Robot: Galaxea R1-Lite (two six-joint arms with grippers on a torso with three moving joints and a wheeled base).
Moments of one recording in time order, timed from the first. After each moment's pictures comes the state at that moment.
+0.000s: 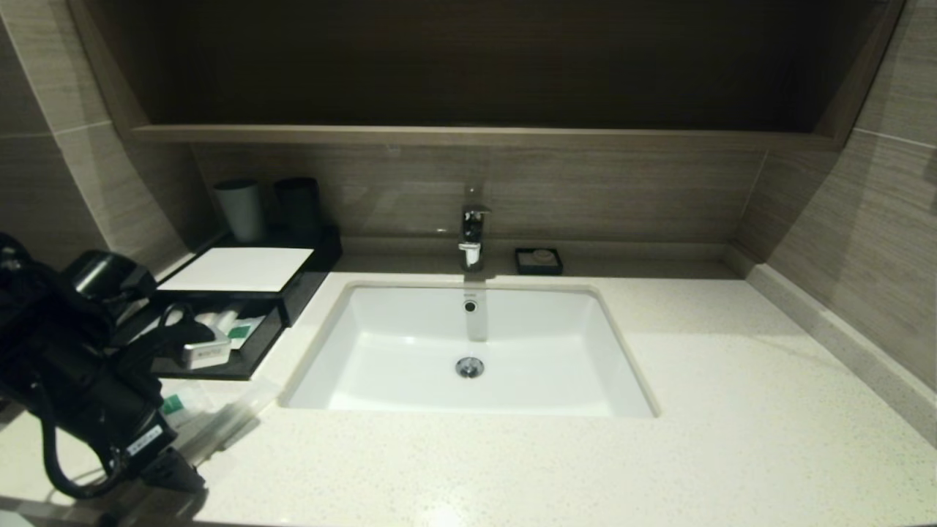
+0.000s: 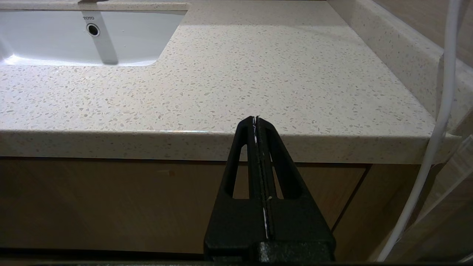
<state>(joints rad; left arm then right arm) 0.08 1.66 -1.09 0.77 -0.13 0.72 0.00 0.00 0.00 0.00 0.00 0.00</state>
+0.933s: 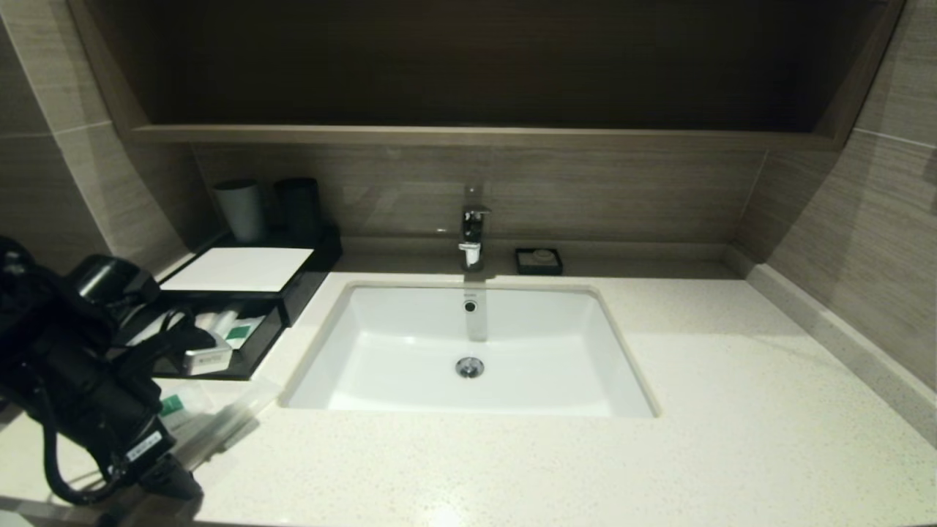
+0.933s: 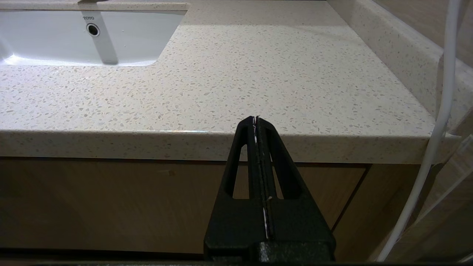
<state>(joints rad) 0.07 1.66 -1.08 0.77 -0.10 0.72 0.00 0.00 0.00 0.00 0.00 0.00</state>
